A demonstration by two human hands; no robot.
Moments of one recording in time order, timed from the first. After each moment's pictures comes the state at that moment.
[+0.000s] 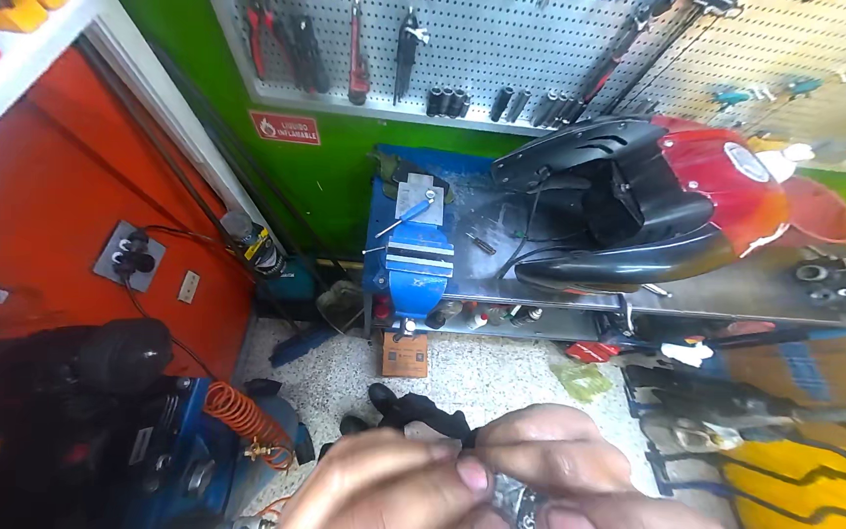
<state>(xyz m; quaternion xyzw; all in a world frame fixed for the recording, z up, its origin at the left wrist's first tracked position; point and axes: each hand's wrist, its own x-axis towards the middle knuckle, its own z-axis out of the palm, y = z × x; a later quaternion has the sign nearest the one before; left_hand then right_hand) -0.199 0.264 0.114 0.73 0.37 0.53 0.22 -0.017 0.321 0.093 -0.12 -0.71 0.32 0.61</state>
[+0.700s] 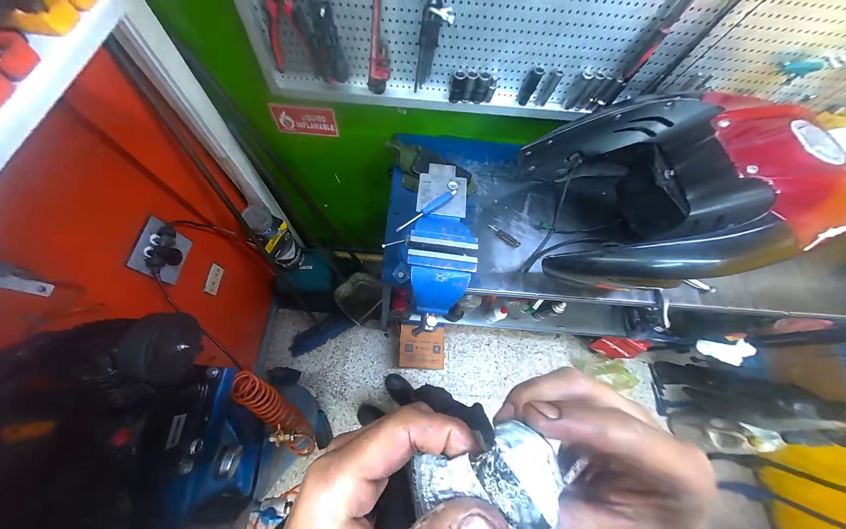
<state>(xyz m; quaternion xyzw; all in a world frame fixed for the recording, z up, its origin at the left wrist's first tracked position) -0.213 0.283 0.110 0.54 0.35 0.52 0.56 0.007 0.337 0.076 -0.21 -0.71 0.43 0.51</state>
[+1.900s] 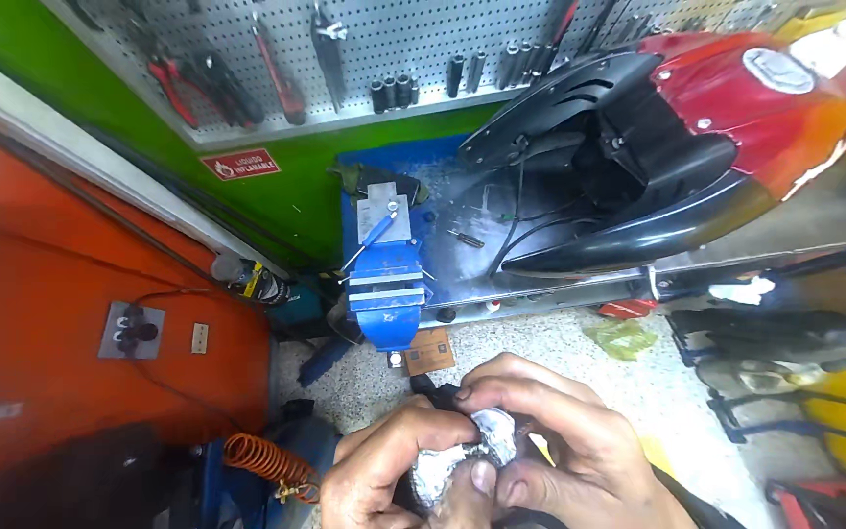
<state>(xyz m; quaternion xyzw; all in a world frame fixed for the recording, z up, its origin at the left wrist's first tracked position) -0.116 0.374 0.093 0.59 0.38 0.55 0.45 0.074 0.401 0.066 -0.26 -0.69 0.49 0.47</state>
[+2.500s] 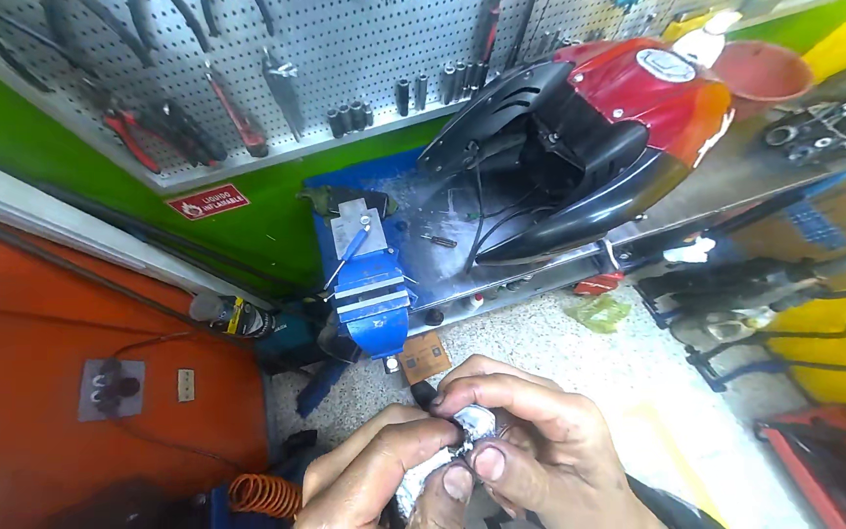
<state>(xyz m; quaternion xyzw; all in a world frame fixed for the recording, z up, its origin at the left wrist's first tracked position) -0.150 0.370 0.107 0.68 0.33 0.49 0.43 0.032 0.366 0.079 -0.29 -0.57 0.52 0.57</state>
